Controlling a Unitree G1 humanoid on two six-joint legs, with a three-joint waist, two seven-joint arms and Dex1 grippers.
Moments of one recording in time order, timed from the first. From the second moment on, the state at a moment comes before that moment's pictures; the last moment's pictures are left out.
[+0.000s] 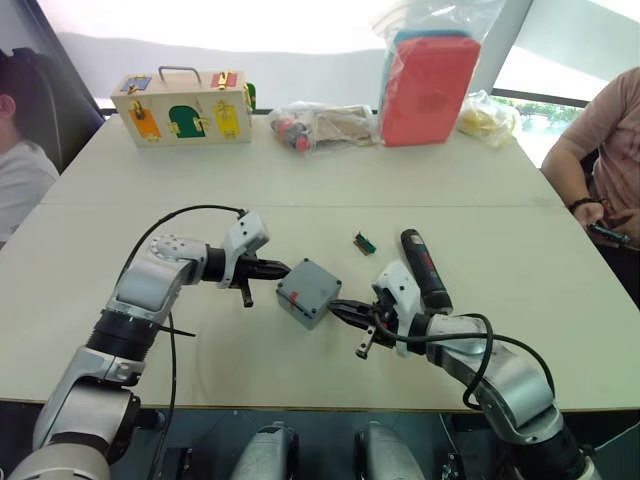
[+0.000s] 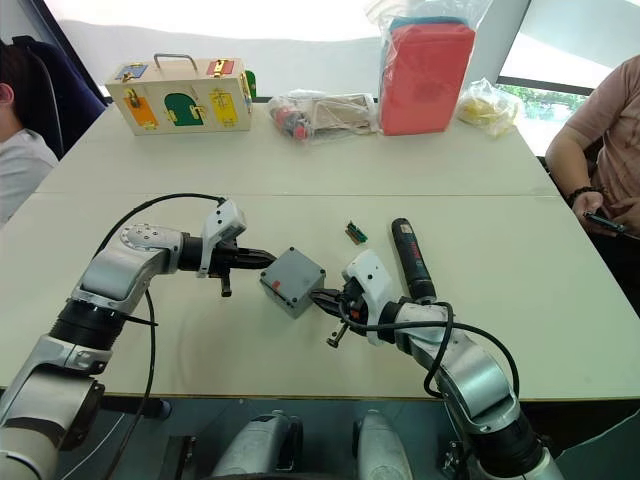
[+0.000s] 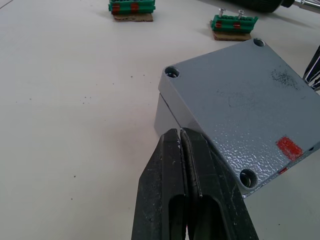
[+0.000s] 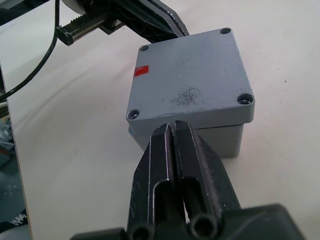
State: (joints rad) left arm -0.64 0.62 -0.21 0.15 -0.27 0.56 -1.15; right arm -0.17 -0.44 0.25 -0.55 0.29 0.73 0.62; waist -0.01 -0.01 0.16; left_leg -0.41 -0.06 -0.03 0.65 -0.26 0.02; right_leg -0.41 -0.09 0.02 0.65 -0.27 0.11
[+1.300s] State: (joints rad) left arm -0.60 0.64 -0.21 0.10 -0.27 0.57 -1.12; right arm -0.17 -0.44 0.27 -0.52 0.29 0.70 0.63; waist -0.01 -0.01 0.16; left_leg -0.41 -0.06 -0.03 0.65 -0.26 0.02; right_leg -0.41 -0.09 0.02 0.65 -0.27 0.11
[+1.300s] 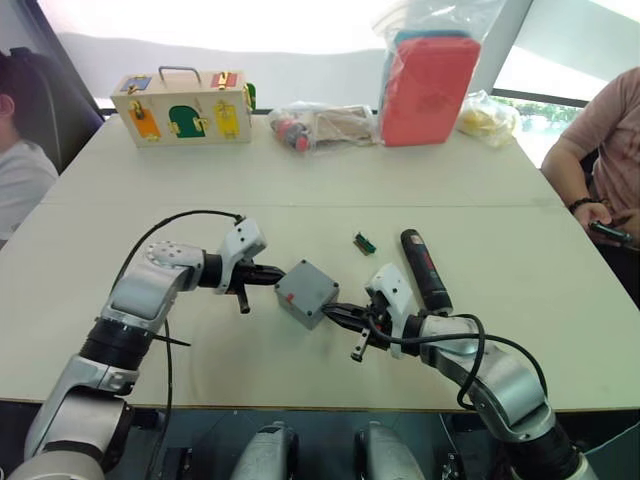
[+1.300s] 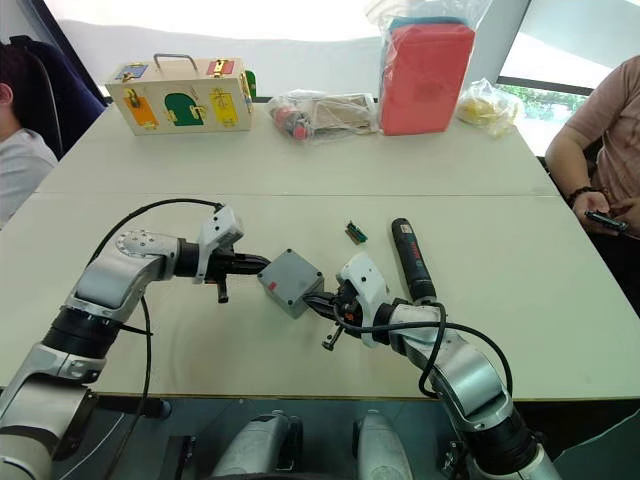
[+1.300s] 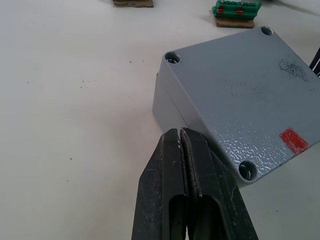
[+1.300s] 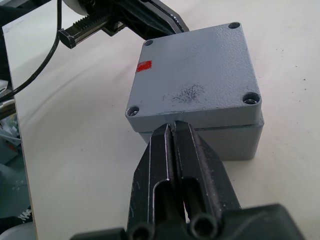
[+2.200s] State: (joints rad) left arm -0.66 0.61 -0.19 0.16 -0.24 0.54 -1.08; right arm -0.19 -0.46 0.27 -0.50 0.28 0.67 0.63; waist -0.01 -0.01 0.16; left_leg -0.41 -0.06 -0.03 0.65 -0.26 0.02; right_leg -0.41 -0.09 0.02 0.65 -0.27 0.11
